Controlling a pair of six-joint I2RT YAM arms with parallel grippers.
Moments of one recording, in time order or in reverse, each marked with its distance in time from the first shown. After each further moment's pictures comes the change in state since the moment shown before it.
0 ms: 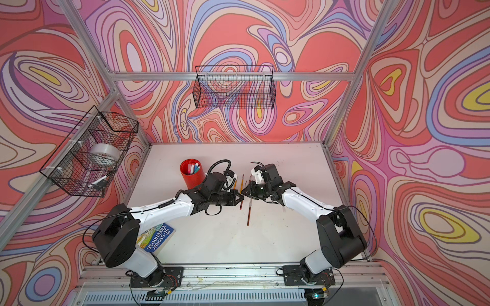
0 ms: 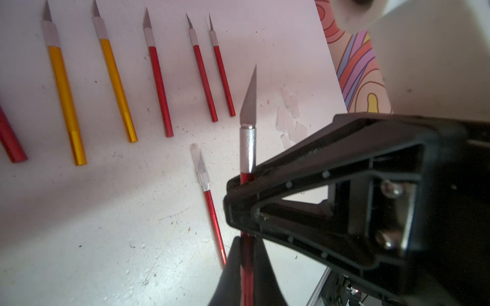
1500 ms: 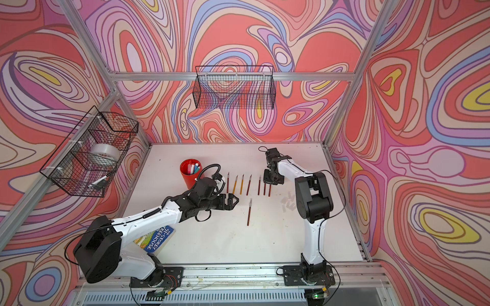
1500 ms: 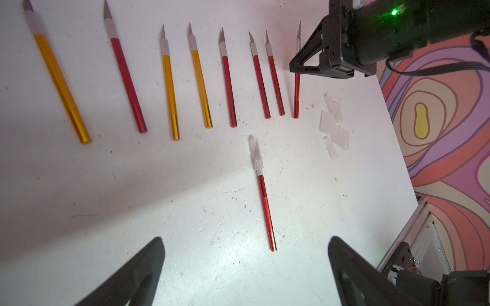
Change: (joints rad) left arm 0.035 -0.164 -0.138 -0.061 -0.162 0.047; right arm -0.224 0.542 0.573 -0.541 0.542 -0.283
